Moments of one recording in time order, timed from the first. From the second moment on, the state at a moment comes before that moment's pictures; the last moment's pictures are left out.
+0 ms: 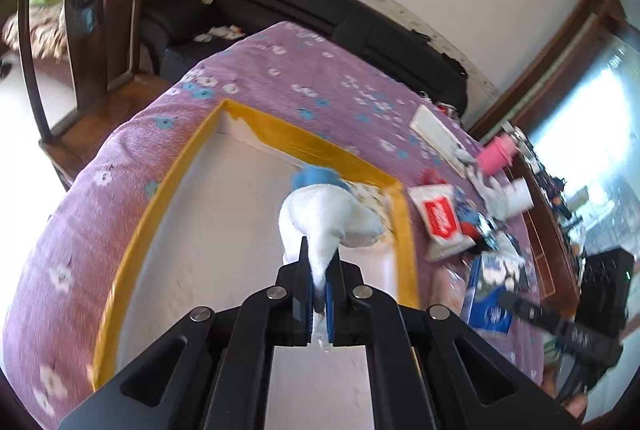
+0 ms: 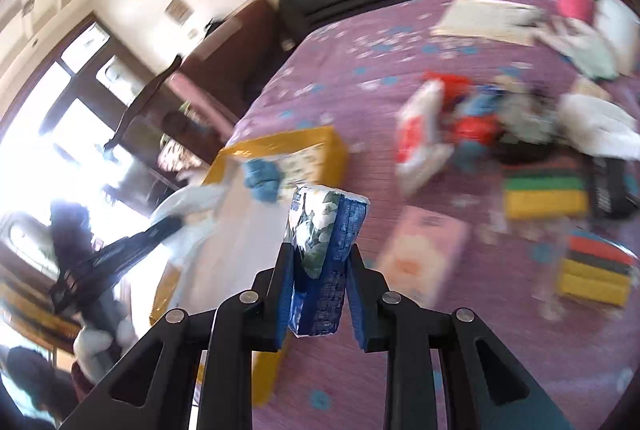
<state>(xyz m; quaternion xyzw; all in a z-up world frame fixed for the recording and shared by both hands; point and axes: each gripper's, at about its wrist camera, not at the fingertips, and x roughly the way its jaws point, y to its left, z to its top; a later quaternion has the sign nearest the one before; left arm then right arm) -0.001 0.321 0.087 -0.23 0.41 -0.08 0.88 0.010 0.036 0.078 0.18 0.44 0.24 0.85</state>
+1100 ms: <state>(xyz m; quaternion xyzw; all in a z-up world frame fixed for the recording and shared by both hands) -0.044 0.314 0.129 -0.19 0.35 -0.09 0.91 0.028 0.072 0.104 0.12 0.40 0.23 0.88</state>
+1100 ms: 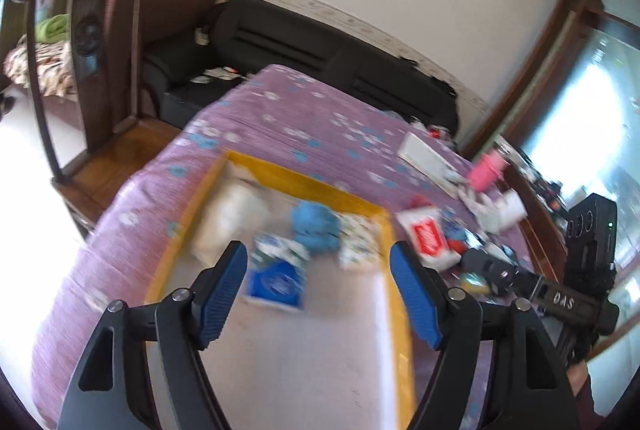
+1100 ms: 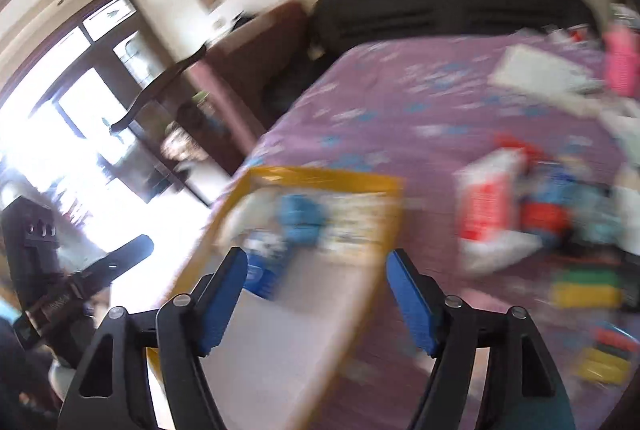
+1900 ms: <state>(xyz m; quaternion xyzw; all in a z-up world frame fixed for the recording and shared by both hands) -0.069 0.108 0.087 -0.08 0.47 -0.16 0.87 -0.032 -0.169 0.024 0.19 0.41 0.03 0.89</state>
